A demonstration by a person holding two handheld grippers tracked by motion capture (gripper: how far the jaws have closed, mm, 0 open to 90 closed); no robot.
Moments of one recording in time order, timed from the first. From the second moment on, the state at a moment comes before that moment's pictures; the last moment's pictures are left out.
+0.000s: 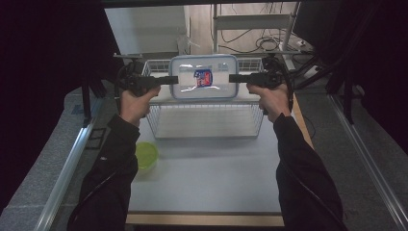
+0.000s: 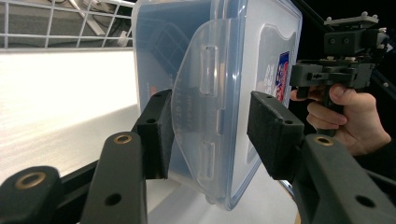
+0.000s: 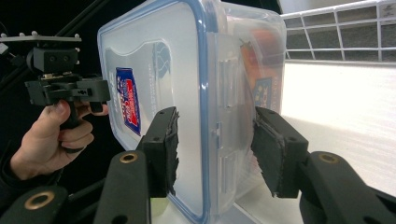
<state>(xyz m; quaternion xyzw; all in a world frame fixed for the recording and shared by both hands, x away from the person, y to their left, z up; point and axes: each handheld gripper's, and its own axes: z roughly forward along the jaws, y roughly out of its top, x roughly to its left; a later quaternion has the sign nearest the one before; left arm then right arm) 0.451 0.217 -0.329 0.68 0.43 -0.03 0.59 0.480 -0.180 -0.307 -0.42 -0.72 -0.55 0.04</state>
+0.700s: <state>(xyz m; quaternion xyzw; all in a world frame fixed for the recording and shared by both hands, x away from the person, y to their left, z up) 0.458 0.208 -0.340 0.68 0.45 -0.01 0.58 0.480 -0.171 -0.313 -0.42 -0.73 -0.53 -0.02</state>
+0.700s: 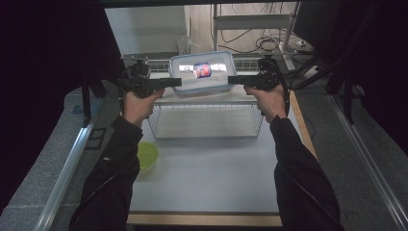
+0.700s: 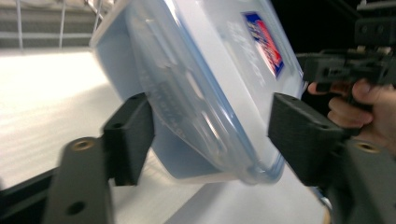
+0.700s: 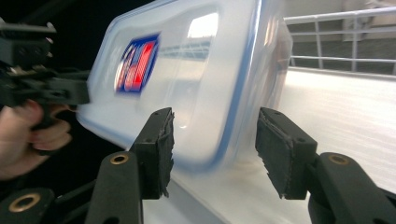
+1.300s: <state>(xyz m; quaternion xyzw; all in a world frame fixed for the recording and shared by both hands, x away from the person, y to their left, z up) 0.469 0.209 -0.348 0.66 0.48 -0.03 0.58 0.475 -0.174 -0.323 -0.41 -0.74 -0.53 -0.01</state>
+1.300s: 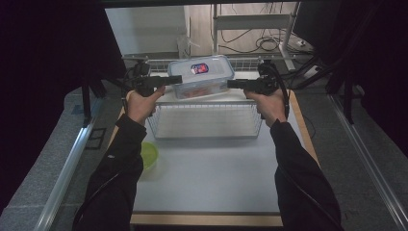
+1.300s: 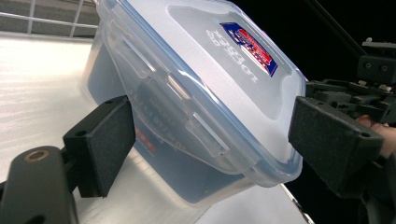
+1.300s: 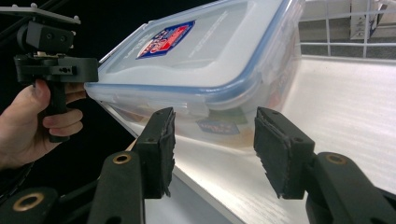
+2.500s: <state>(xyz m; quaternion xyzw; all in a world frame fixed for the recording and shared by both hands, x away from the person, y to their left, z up) 0.404 0.178 -0.352 0.74 0.41 0.16 0.51 0.455 -0.172 -0.334 -0.38 -0.77 -0.51 -0.07</state>
